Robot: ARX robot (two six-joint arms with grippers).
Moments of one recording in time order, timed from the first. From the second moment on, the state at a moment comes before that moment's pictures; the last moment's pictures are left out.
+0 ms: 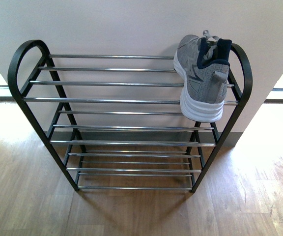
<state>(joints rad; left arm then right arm) -0.68 1.20 0.63 -0.70 -1.24 -0.93 0.00 0.90 0.11 0.78 0.00 0.00</state>
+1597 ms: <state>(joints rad) -0.68 1.20 0.63 -0.70 -1.24 -0.93 0.00 0.18 0.02 0.18 0.00 0.00</state>
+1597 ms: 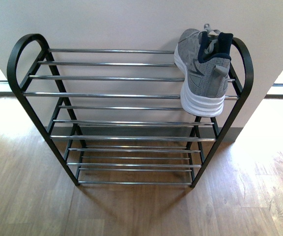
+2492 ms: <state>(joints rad) -0.68 1.20 0.63 -0.70 -1.24 -0.93 0.00 0.01 0.02 0.00 0.00 0.00</state>
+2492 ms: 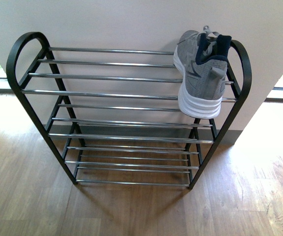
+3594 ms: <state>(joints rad) -0.35 1.50 0.91 -0.27 -0.46 -0.46 0.00 0.00 0.02 0.00 0.00 0.00</state>
